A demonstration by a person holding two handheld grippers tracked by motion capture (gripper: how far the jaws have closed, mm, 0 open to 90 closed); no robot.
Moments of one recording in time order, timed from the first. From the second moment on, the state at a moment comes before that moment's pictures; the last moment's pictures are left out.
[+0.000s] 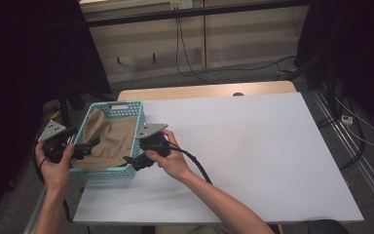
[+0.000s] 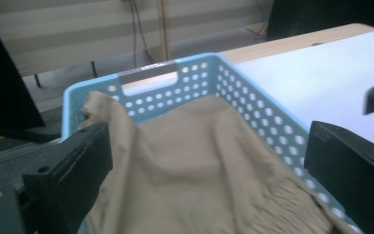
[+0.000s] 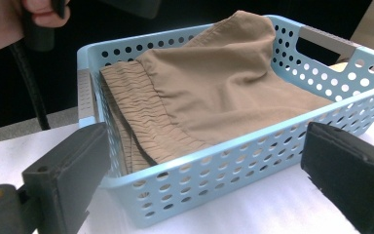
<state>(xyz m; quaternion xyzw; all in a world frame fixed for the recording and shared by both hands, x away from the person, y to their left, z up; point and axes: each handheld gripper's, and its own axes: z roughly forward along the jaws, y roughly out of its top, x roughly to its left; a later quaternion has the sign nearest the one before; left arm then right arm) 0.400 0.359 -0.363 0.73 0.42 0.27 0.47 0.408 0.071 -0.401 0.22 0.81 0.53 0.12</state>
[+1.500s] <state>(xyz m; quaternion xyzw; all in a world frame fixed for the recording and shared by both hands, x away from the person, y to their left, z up) 0.331 0.310 -0.388 0.76 0.40 0.23 0.47 0.378 0.005 -0.409 0.25 0.81 0.51 0.14</state>
